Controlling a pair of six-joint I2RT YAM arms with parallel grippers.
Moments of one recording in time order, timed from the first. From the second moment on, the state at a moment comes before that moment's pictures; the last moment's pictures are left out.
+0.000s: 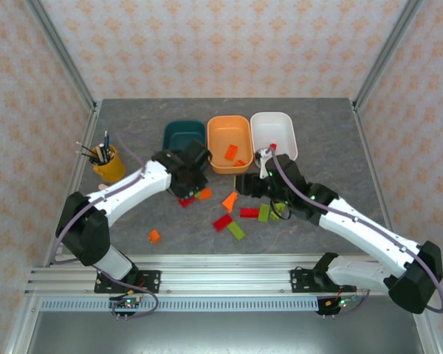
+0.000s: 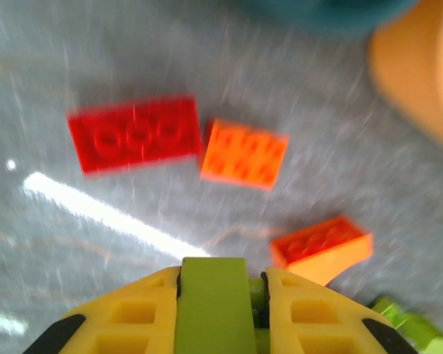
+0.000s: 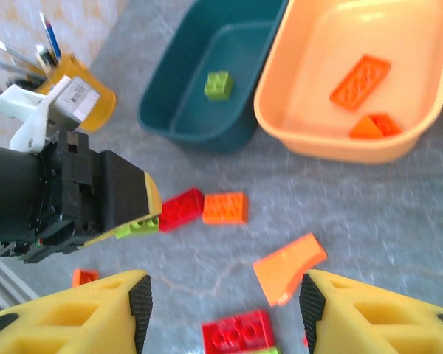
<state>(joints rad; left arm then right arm) -0.56 1.56 1.26 -0.97 -0.05 -1.25 0.76 1.10 0.93 -0.41 -0.02 0.56</state>
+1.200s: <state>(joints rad) -0.29 2.15 1.77 -1.17 -0.19 -0.70 0.72 1.50 1.22 -0.46 -0.06 0.74</state>
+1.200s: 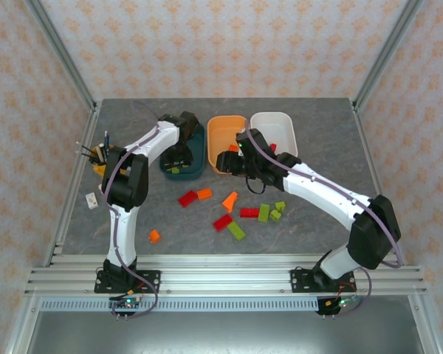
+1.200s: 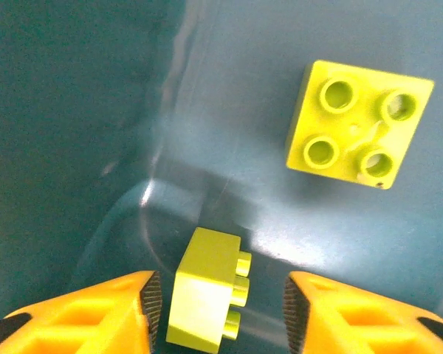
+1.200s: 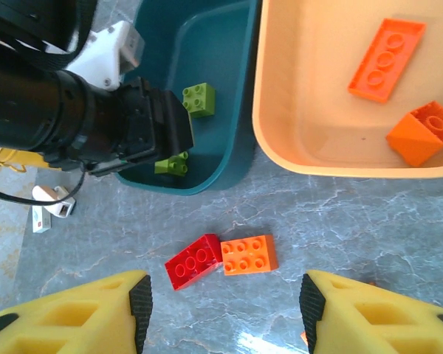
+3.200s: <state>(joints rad) -0.69 1.08 0.98 -0.69 0.02 -0.74 0.67 1.54 1.15 -0.77 0.09 1.70</state>
